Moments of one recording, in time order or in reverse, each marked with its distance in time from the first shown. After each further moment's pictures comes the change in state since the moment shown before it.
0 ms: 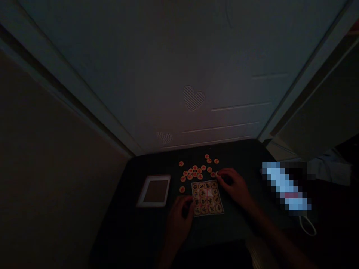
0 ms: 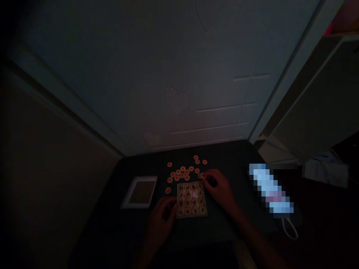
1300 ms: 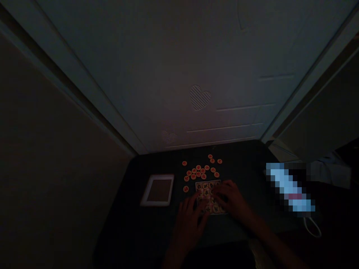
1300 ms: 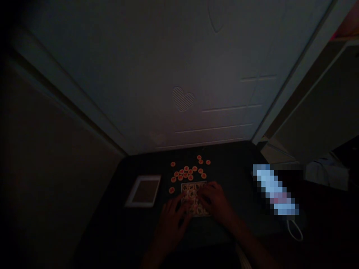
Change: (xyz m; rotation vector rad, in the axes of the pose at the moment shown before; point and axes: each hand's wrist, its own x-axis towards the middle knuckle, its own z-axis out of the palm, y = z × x) left_hand -0.013 0.010 0.001 0.354 -0.216 0.251; right_hand -0.033 -0.023 0.016 -0.168 -0.314 -0.162
